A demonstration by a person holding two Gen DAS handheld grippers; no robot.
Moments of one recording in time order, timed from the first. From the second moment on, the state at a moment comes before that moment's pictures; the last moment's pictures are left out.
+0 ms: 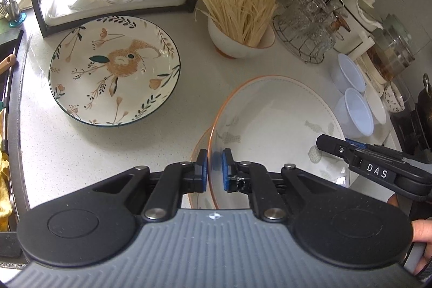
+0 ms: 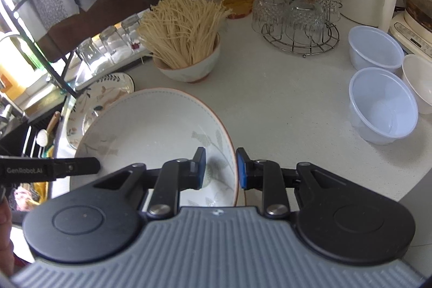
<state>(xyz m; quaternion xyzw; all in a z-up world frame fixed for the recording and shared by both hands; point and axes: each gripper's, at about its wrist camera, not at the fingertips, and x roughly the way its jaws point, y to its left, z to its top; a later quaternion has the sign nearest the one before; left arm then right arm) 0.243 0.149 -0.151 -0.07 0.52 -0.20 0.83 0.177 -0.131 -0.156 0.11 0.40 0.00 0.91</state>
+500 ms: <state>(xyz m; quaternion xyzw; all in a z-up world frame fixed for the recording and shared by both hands) 0.248 0.132 -0.176 0.01 0.53 -0.18 0.83 0.180 -0.121 -0.168 0.07 0.38 0.00 0.92</state>
